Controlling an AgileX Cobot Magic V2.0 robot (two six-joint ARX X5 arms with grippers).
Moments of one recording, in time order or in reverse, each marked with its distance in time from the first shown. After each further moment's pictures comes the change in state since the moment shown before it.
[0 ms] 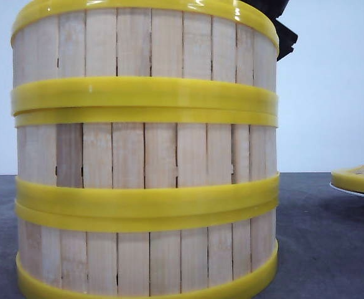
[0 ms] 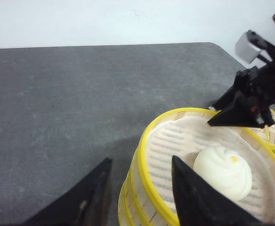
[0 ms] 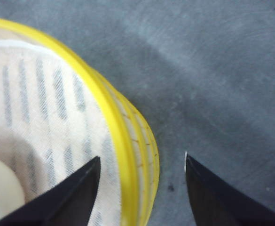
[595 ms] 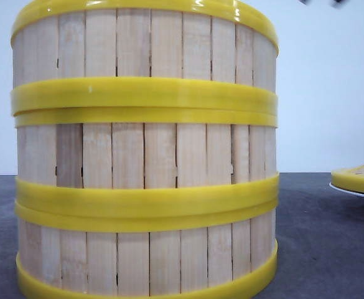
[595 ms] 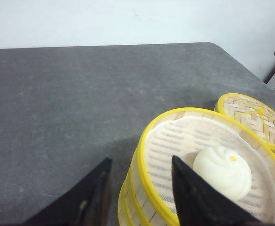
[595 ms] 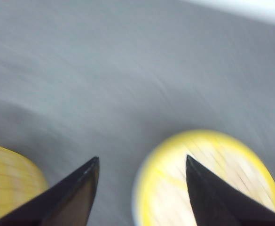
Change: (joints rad) left arm 0.000 0.000 0.000 0.001 0.000 0.000; right arm -0.333 -0.240 0.048 -0.125 0.212 0.011
